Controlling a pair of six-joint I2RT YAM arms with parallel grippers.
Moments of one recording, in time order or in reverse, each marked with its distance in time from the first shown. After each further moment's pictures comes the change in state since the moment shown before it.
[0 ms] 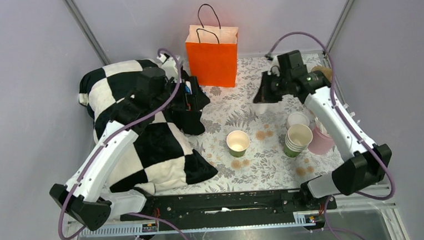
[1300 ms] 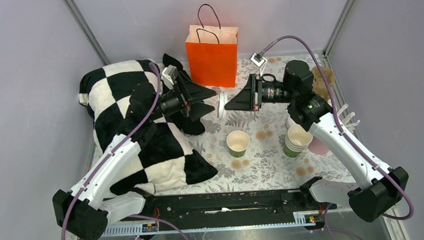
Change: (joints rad) left arm 0.079 -0.130 -0.383 0.734 0.518 -1.041; right arm 0.207 -0.258 -0.289 0.832 -0.643 0.461
